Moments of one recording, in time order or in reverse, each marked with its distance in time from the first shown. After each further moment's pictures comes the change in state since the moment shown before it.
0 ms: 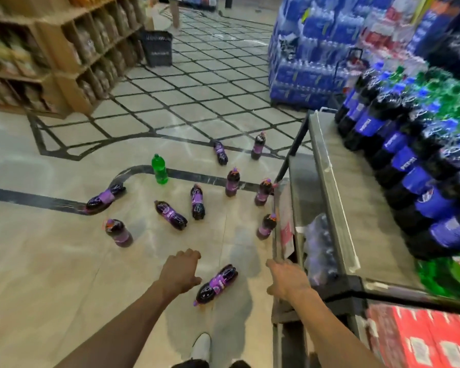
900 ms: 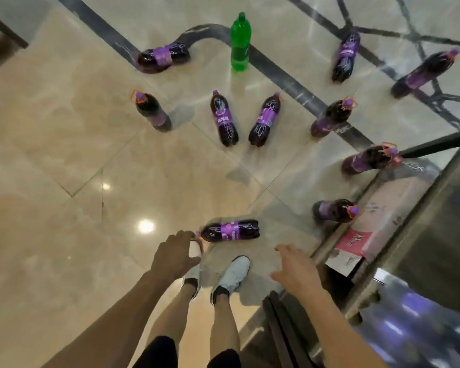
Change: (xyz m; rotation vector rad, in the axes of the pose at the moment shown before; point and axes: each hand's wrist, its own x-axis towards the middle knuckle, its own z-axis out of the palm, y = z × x) left_hand 0.225 -0.004 0.219 -0.600 -0.241 -0.671; right_hand 0.399 0.050 0.115 -0.114 -0.375 -0.386
